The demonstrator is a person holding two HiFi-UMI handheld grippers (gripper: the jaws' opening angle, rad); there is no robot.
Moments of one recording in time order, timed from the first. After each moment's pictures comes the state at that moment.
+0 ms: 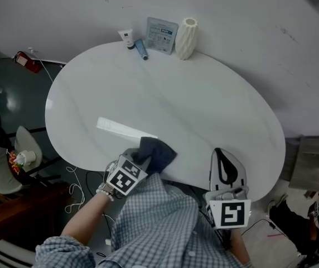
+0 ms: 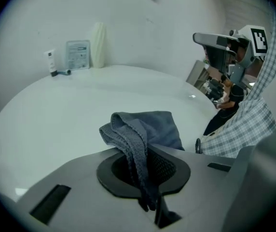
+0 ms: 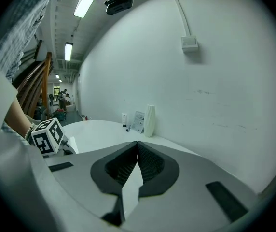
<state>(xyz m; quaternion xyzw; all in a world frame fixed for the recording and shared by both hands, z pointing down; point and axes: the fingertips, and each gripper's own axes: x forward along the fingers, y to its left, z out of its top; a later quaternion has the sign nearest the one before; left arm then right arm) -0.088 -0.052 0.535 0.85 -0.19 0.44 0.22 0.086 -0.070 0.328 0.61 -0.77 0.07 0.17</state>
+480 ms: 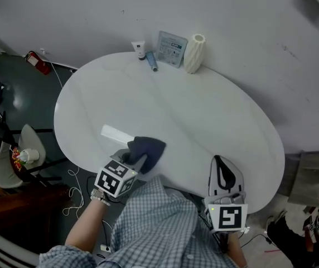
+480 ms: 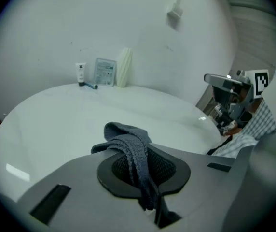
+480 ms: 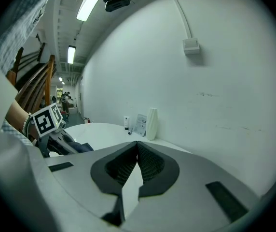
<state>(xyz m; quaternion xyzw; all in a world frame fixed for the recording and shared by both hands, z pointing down) -0.110 -0.087 0.471 0.85 -0.29 0.34 0.26 0.082 -0.070 0.326 0.59 -0.79 0.06 0.16</state>
